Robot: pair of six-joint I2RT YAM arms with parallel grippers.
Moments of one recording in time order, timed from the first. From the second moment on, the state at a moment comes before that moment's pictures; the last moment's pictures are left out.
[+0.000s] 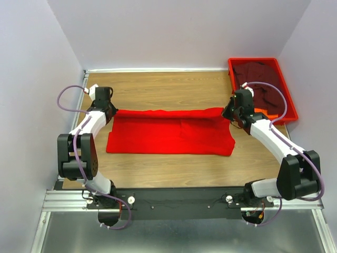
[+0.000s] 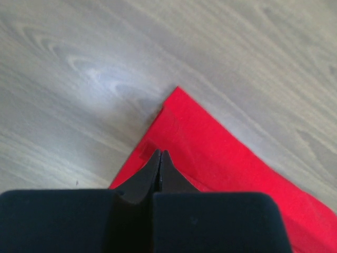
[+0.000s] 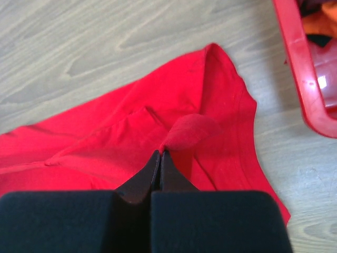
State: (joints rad) left arm 0.03 1.58 1.02 -0.20 -0.23 -0.58; right arm 0.24 1.37 0.93 -0.23 0.13 0.58
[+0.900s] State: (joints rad) left arm 0.03 1.57 0.86 -0.16 -0.19 -0.67; right arm 0.24 1.37 0.75 -0.23 0.05 0.61
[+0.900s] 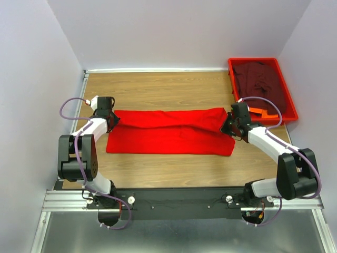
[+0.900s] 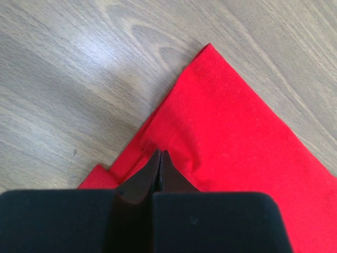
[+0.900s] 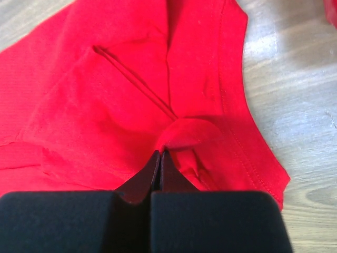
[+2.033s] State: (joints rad) left arm 0.03 1.43 0.83 -0.17 -0.22 -0.69; right arm 0.24 1.28 0.70 -0.23 -0.05 0.60
